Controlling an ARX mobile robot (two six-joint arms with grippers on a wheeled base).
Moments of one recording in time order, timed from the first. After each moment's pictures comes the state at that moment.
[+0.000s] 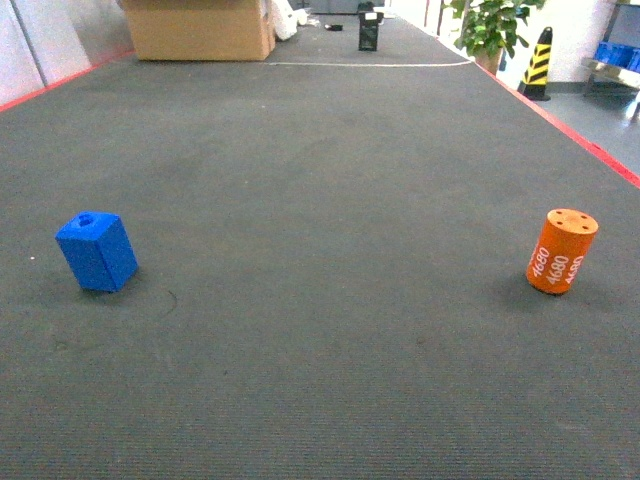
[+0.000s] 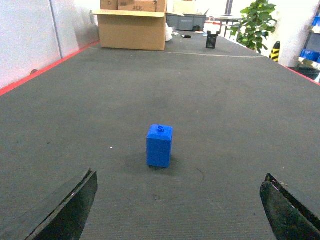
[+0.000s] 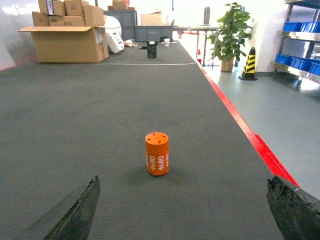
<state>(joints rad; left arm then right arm) 0.00 0.01 0.02 0.00 0.00 0.00 0.00 0.00 0.01 0.00 0.00 0.00</state>
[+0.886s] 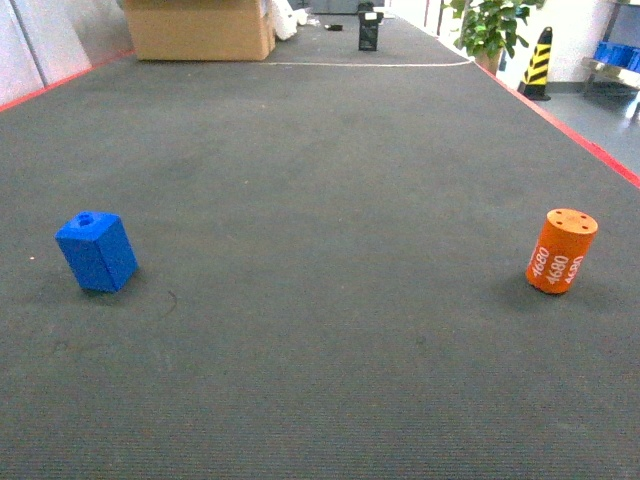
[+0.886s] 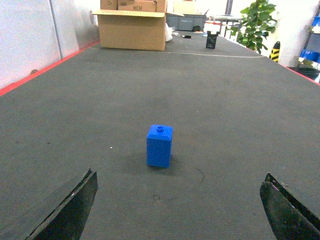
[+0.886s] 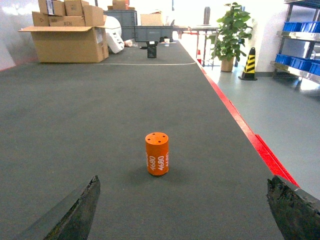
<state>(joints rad) 0.00 0.01 0.02 0.00 0.00 0.00 0.00 0.00 0.01 0.00 0.00 0.00</state>
